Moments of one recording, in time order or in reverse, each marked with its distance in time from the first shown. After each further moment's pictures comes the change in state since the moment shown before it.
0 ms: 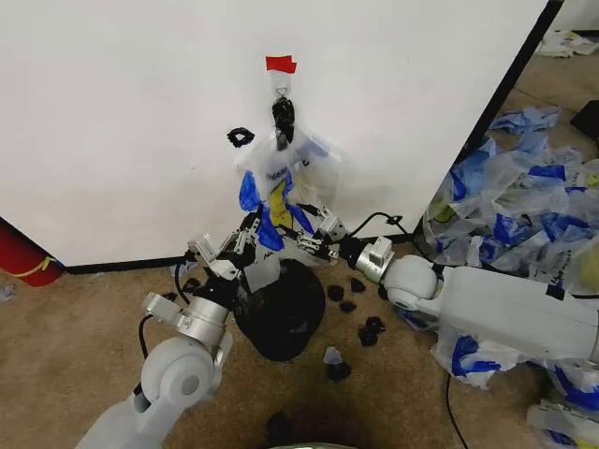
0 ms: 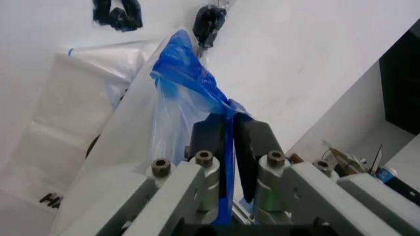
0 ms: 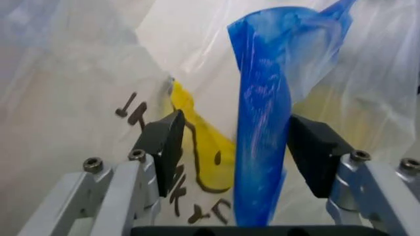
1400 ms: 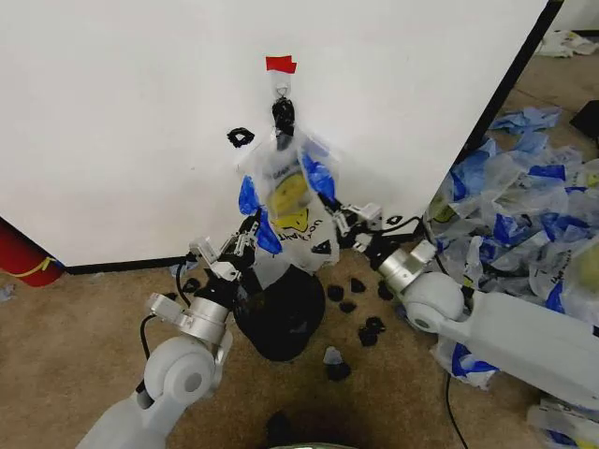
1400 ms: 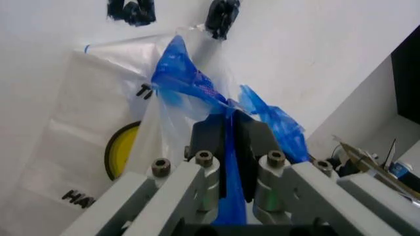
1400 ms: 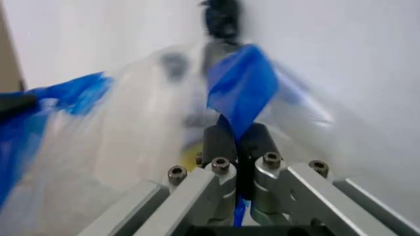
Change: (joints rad) left arm -0.005 0.015 0.003 0.027 0.014 -0.005 -0.007; right arm -0.448 -0.143 0.498 0.230 0.128 0.092 0.104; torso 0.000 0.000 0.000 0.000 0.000
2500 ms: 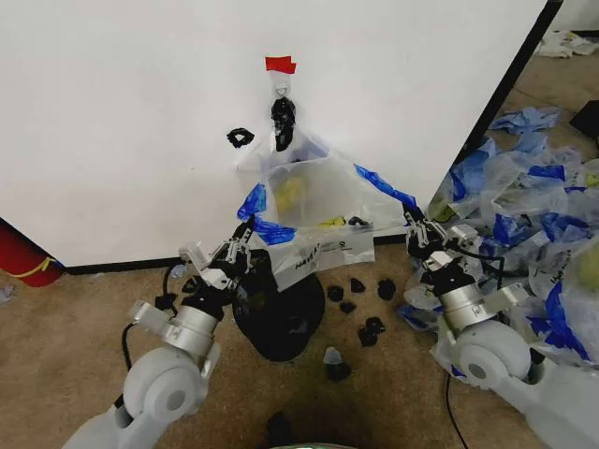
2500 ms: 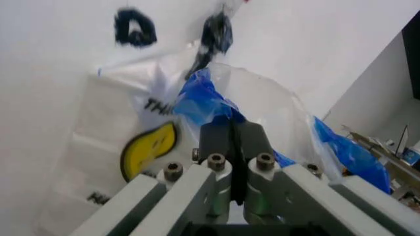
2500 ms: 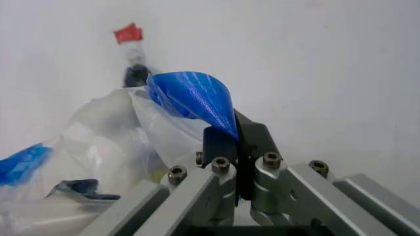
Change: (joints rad) left arm 0.117 0.092 -0.097 -0.130 0.010 0.020 -0.045; right arm -0.679 -0.025 0.643 0.238 0.050 0.030 0.018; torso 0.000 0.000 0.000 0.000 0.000
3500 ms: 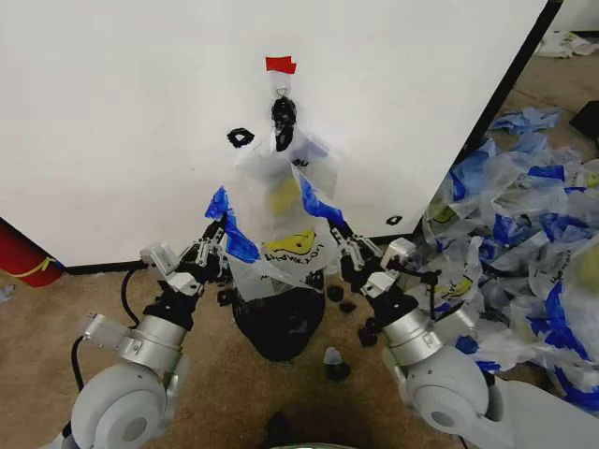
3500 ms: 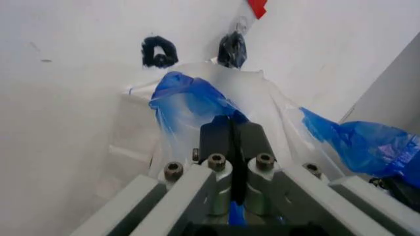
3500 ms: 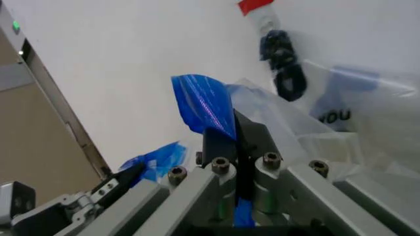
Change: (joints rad) left arm 0.117 0.035 -0.126 -0.103 0.006 0.041 -0.065; right arm 0.292 0.120 -0.443 0.144 0.000 -0.053 0.089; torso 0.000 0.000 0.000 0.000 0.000
